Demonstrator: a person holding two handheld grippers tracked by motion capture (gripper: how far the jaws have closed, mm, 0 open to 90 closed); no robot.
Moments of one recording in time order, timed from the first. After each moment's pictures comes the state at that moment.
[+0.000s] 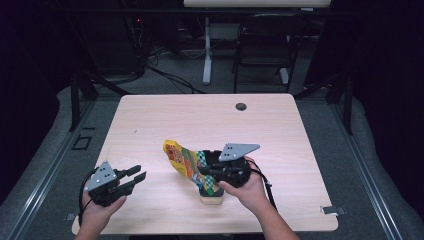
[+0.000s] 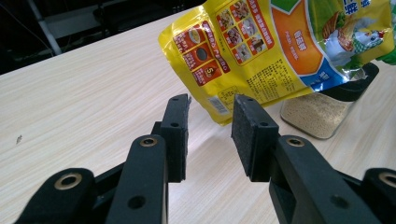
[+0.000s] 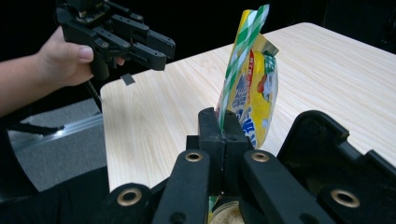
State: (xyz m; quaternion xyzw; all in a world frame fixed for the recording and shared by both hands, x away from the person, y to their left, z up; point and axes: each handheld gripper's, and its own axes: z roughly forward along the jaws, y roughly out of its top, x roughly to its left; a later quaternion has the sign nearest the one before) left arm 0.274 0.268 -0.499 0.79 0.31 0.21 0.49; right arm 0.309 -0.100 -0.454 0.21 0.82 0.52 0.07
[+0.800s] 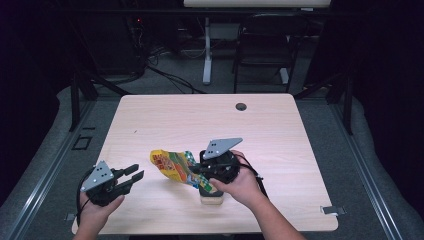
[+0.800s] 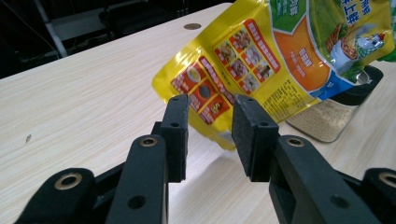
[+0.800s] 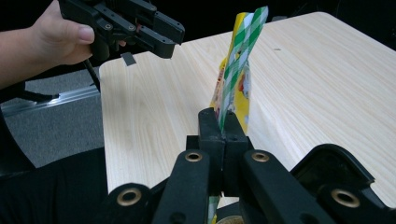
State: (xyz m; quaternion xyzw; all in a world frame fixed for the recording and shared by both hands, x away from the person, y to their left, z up) left arm 0.274 0.273 -0.498 0.78 0.31 0.22 0.50; right arm 0.313 -0.073 -0.436 0.17 0.86 0.47 0.07
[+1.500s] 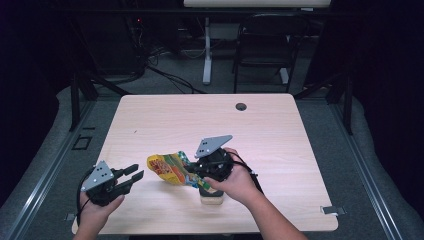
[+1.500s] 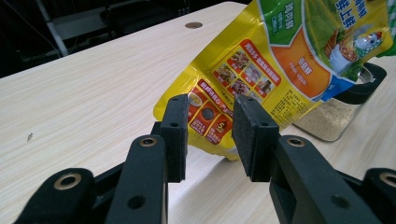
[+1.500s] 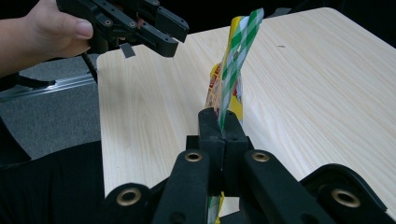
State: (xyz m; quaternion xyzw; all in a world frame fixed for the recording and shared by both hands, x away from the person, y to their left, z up) left arm 0.275 0.274 -0.499 0.78 0.31 0.22 0.49; right arm 0.317 -0.057 -0.430 0.16 0.88 0.45 0.08
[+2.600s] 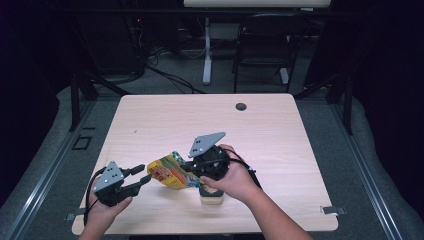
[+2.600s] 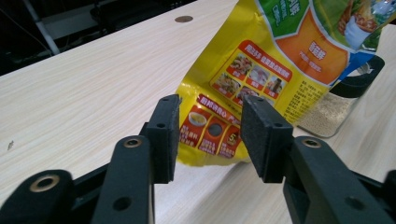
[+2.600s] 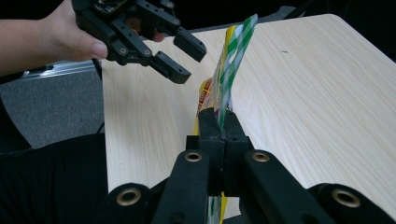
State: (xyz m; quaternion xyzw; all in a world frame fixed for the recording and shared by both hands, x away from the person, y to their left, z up) left arm 0.279 0.253 -0.503 0.80 0.30 0.22 0.48; right arm 0.310 -0.047 -0.409 0.13 0.89 0.43 0.09
